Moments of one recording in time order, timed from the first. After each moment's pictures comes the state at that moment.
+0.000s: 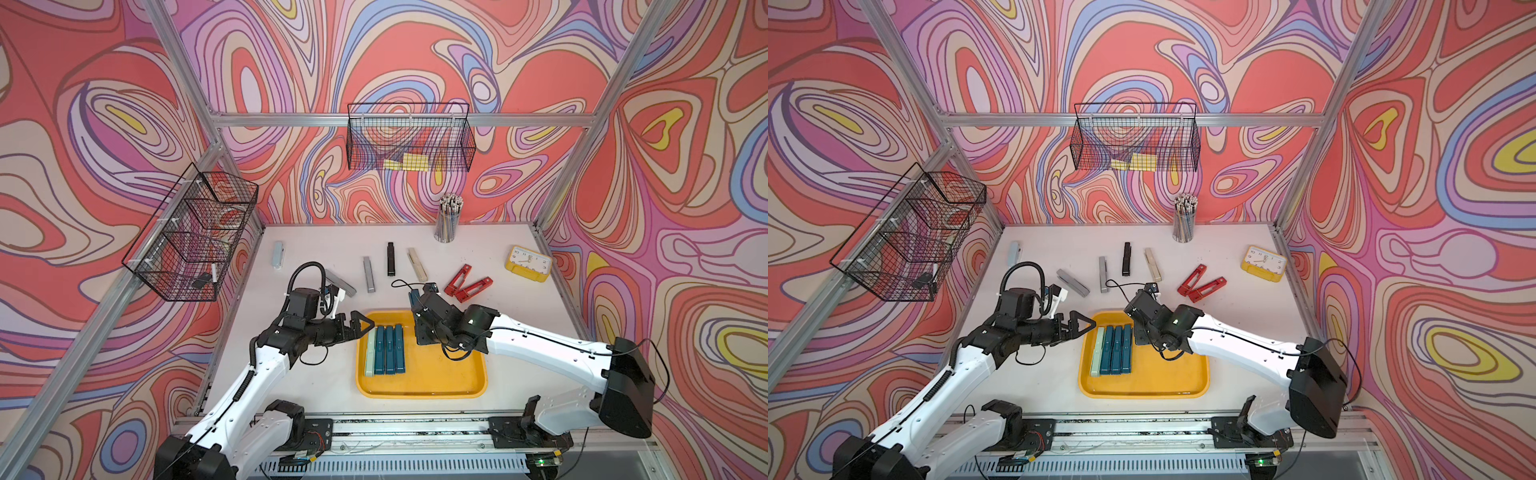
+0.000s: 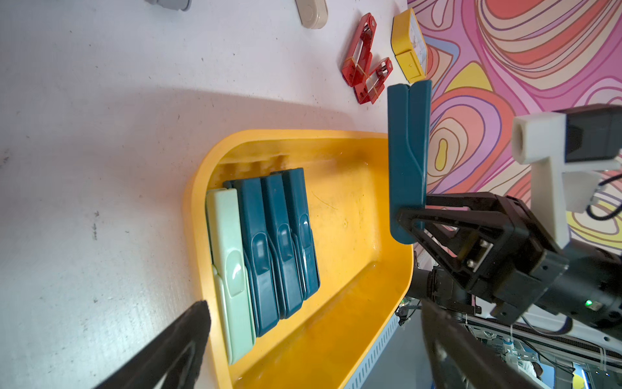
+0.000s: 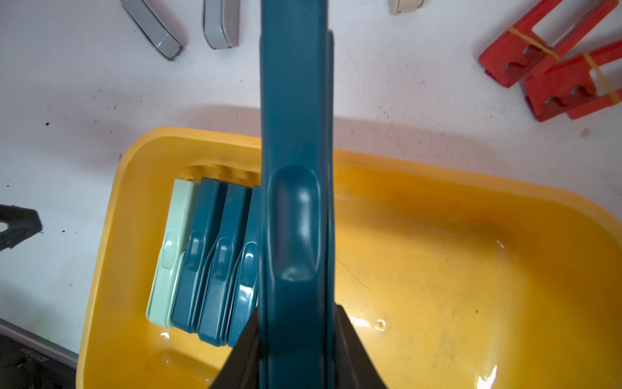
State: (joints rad) left arm -0.26 0.96 0.63 -0.51 0.67 -0.56; right arm 0.98 1.43 1.08 -0.70 0.24 0.76
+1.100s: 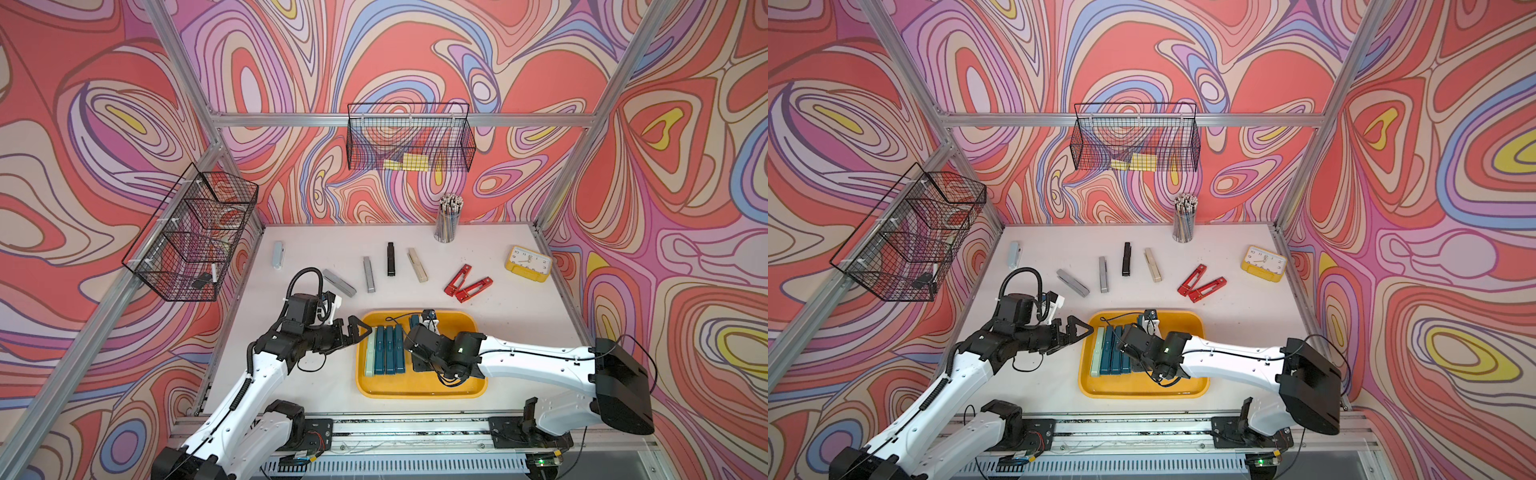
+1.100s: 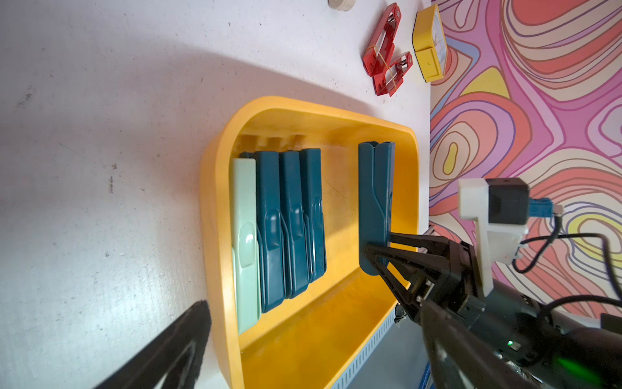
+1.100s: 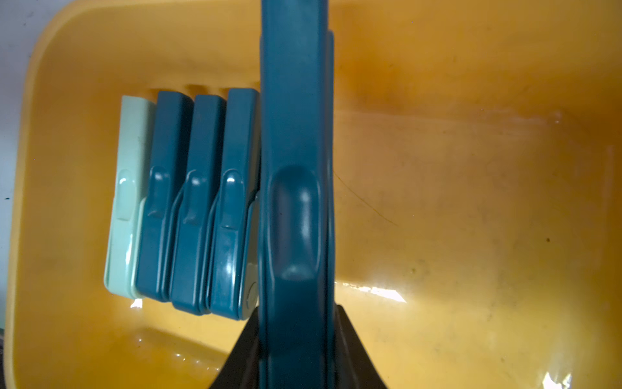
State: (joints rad) left arm -0.26 0.92 0.61 -0.57 0.64 -0.61; right arm 1.13 1.44 0.91 -0.61 0.28 0.99
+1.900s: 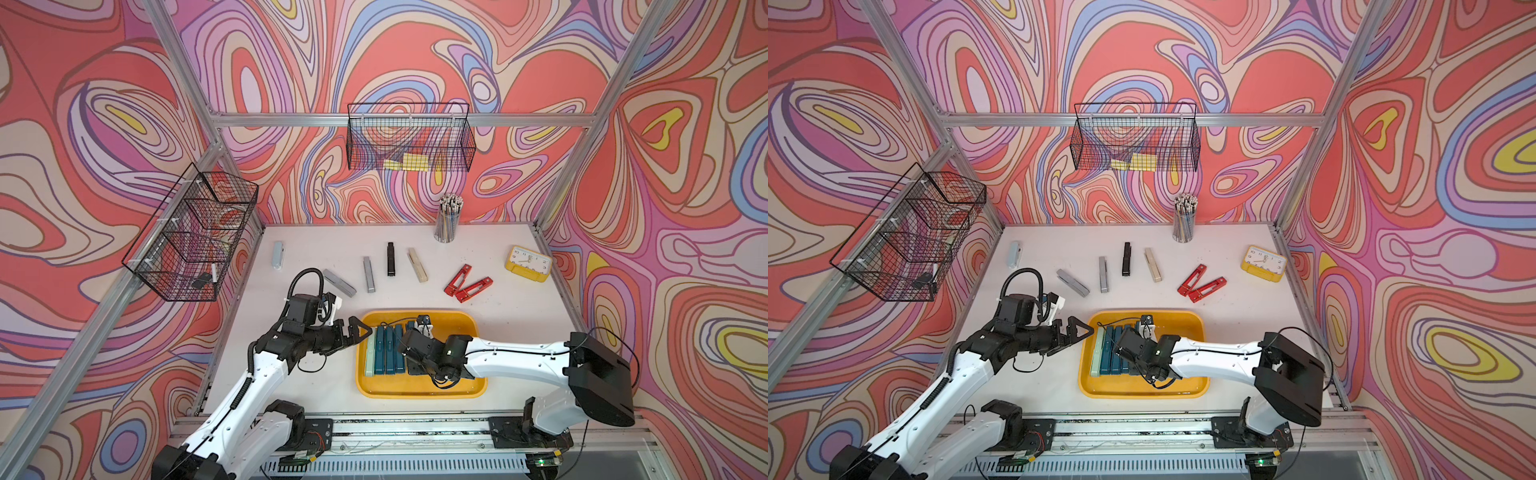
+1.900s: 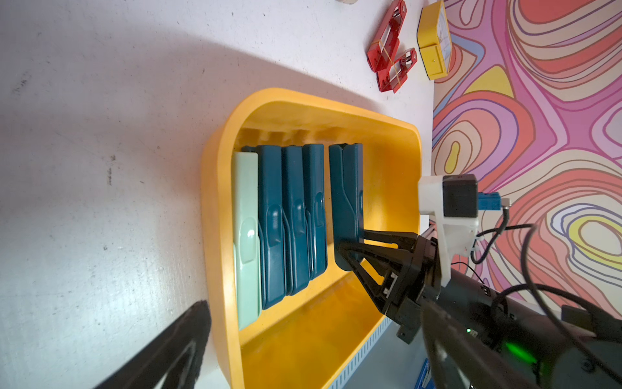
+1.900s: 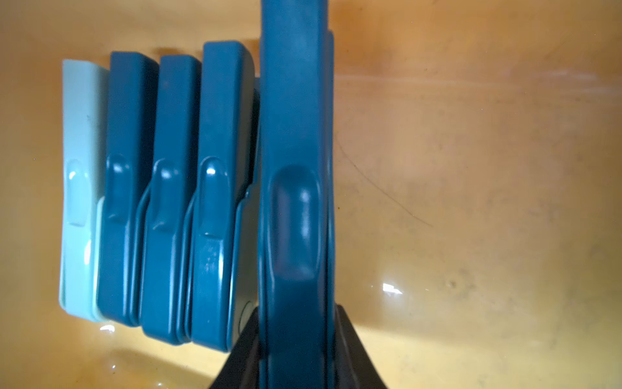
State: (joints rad) left arm -0.26 0.92 0.61 -0.58 0.64 -0.62; right arm 1.13 1.55 0.89 -0.53 0.24 1.00
